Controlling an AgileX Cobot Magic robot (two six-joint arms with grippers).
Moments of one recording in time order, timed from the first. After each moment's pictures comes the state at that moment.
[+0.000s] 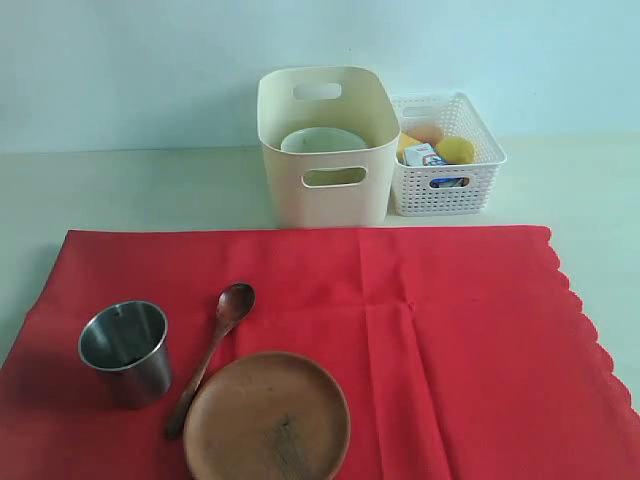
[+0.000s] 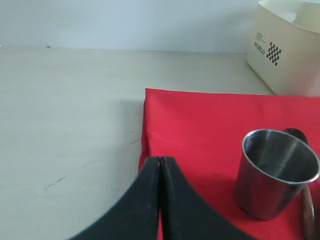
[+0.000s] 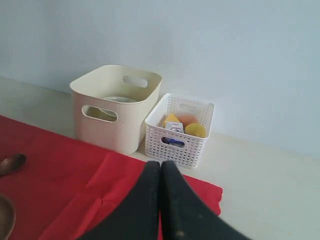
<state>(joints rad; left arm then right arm) -0.06 0.01 0.00 0.00 0.37 -0.06 0.30 0.07 -0.25 0.03 0.40 -0.15</state>
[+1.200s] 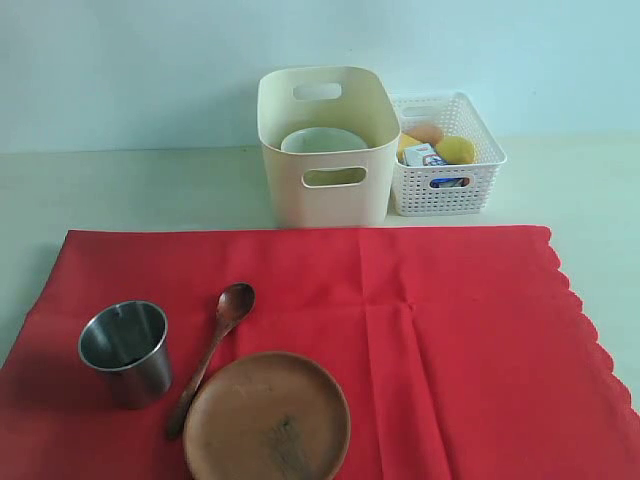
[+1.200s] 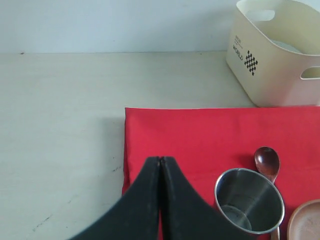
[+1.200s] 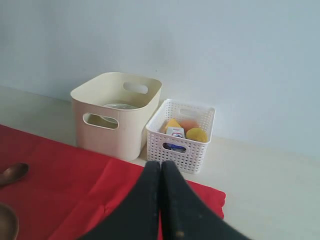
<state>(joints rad) -0.13 0.49 -0.37 0.00 0.38 -0.06 0.30 0.07 -0.25 0.03 0.38 -0.12</state>
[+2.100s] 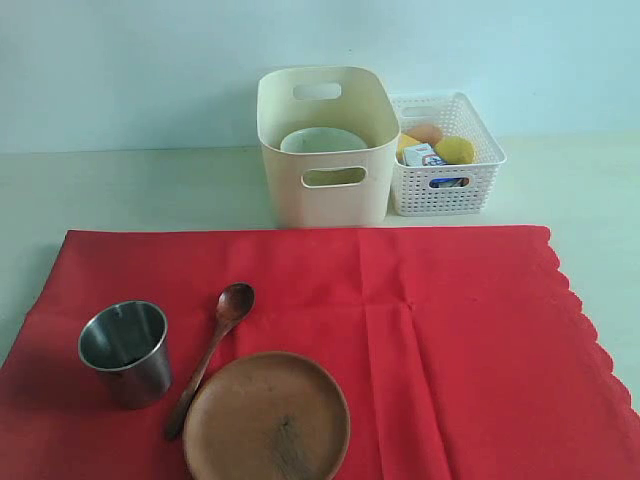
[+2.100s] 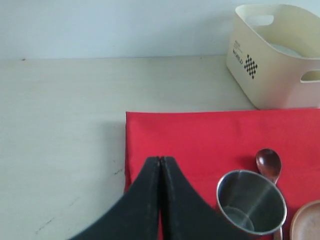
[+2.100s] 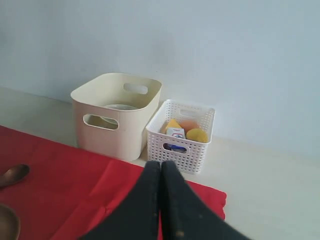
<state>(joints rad) -0.13 0.49 -0.37 0.01 0.37 -0.05 0.30 0.07 -0.25 0.03 0.38 -0.12</state>
